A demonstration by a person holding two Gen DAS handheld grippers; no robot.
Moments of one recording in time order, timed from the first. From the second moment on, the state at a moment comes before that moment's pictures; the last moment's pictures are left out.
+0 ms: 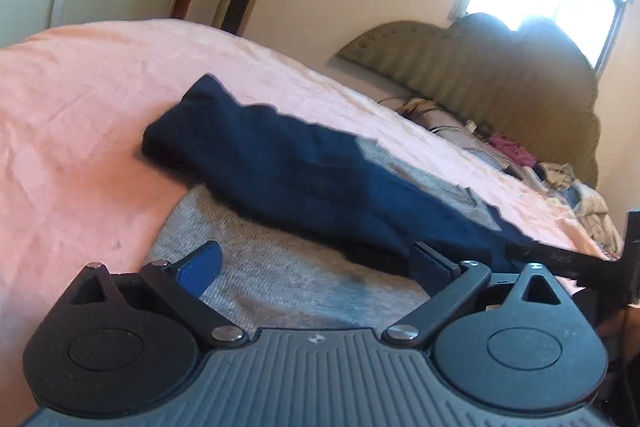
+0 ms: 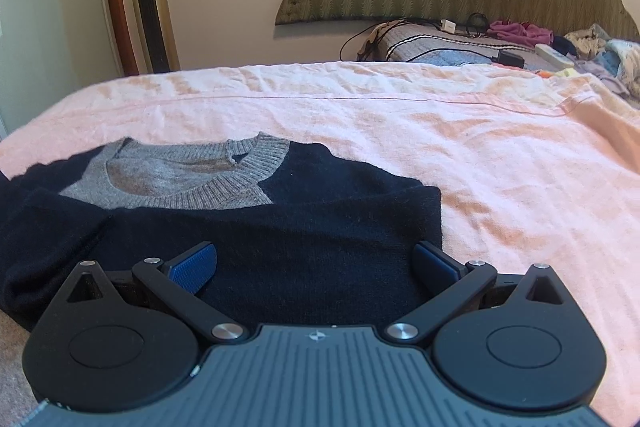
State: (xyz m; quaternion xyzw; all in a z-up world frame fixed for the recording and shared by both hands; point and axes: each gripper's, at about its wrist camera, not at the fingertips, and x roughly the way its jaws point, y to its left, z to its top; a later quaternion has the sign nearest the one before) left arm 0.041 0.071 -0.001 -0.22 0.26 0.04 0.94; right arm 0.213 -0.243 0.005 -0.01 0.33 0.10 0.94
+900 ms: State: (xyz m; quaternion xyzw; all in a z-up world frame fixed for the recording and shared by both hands) left arm 0.045 0.073 -0.003 -0.23 0.25 0.03 0.94; right arm 0.228 -0.221 0.068 0.13 0.42 0.24 0.87
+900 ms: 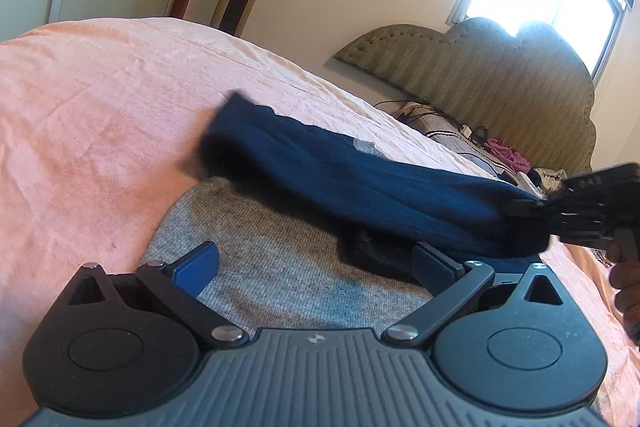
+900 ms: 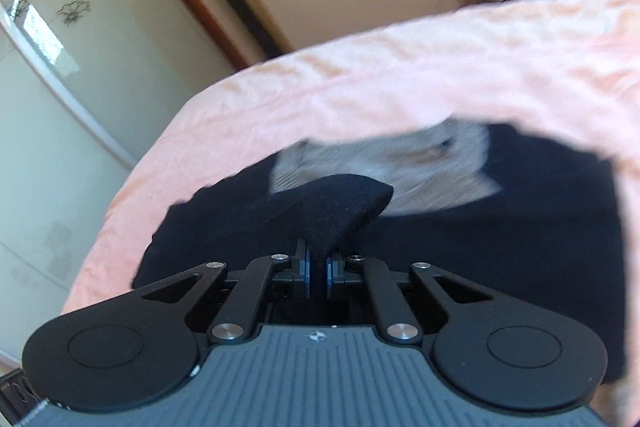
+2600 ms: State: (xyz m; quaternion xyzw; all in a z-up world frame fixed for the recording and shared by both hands) left arm -0.018 0.080 0.016 -0.20 0.28 0.05 0.94; right arm 0.040 -0.284 0.042 0.08 0.35 0.19 0.91
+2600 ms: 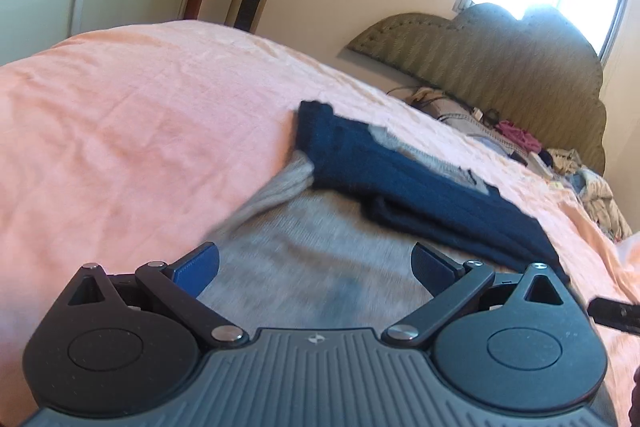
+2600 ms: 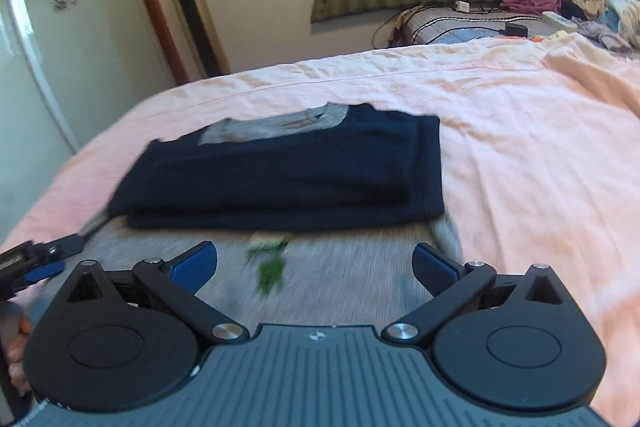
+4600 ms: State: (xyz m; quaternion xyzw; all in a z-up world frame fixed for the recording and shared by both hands) left arm -0.039 0.121 0.023 -0.11 0.39 -0.01 0.91; right arm 0.002 -0.398 0.004 0.32 0.45 0.21 0.81
